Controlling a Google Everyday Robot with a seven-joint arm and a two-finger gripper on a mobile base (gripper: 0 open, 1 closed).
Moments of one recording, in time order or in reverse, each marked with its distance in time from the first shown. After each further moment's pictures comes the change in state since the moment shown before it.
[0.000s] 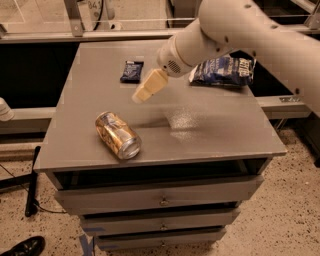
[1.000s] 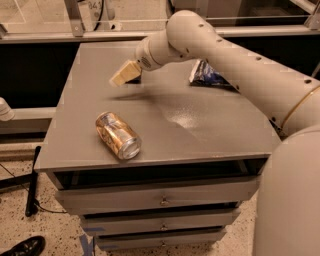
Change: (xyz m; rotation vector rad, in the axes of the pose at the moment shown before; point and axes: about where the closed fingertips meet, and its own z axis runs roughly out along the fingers) arm -0.042 -0.069 0.100 0.093 -0.162 0.053
